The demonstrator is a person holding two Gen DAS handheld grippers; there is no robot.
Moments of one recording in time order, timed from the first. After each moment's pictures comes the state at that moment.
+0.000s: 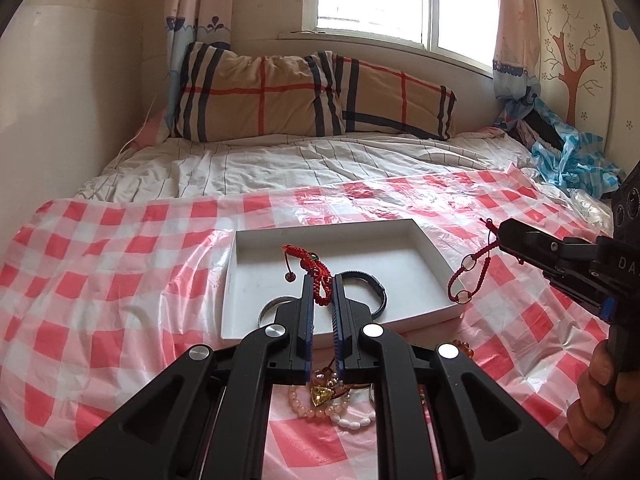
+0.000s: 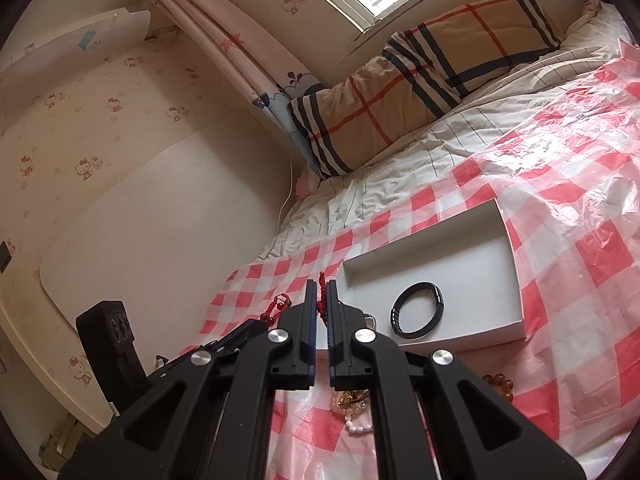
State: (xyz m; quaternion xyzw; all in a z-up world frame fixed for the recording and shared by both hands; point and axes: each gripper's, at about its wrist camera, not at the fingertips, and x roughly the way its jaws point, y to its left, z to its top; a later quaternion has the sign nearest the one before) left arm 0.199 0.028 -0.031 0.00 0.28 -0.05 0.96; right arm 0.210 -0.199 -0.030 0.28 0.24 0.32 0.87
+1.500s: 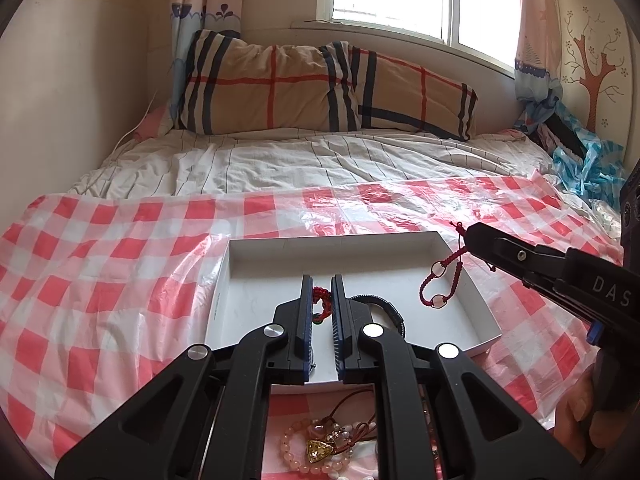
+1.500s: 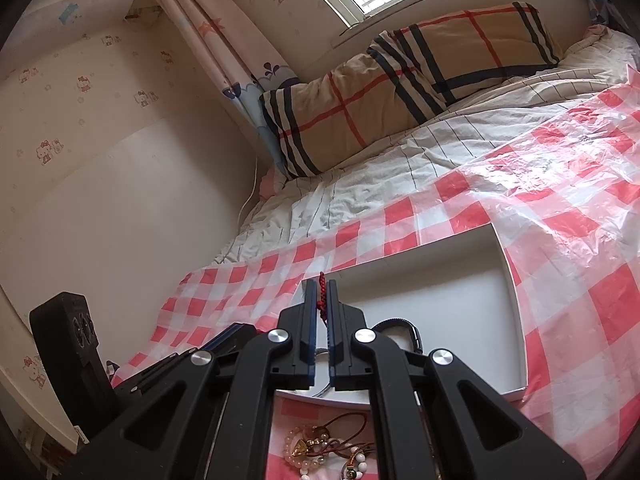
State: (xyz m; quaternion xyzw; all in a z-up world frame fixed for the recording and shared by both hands) left arm 0.261 0.017 -0.053 -0.01 0.29 -0.03 0.96; right arm 0.272 -0.165 -0.041 0.23 0.25 0.26 0.90
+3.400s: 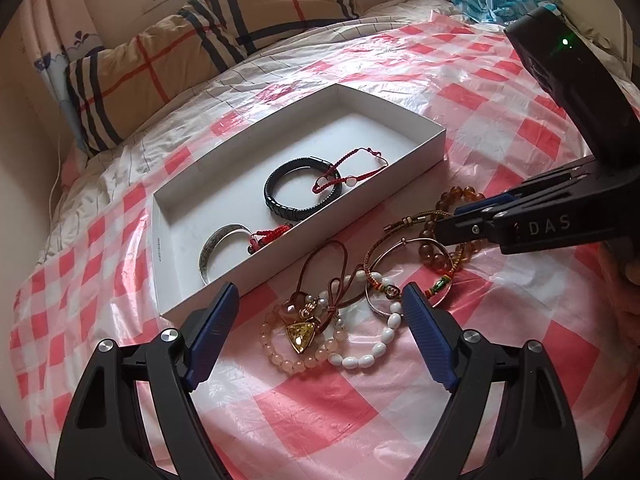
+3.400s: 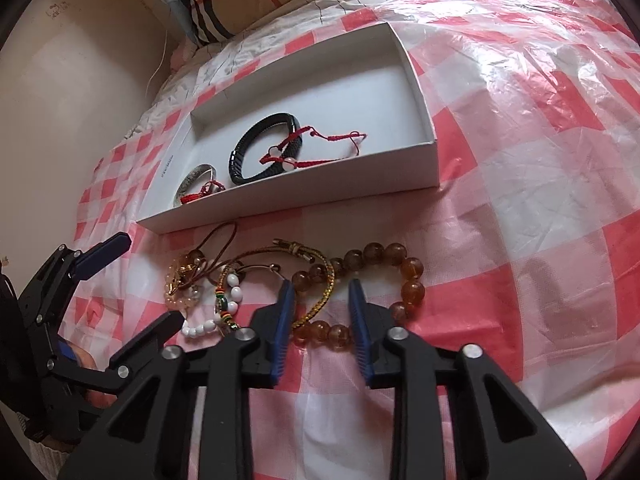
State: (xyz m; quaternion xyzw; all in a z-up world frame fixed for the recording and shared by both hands) left arm 0.214 -0.026 -0.119 0.22 0.39 -0.16 0.88; right arm 0.243 -0.176 -0.145 0.15 0.50 0.18 0.84
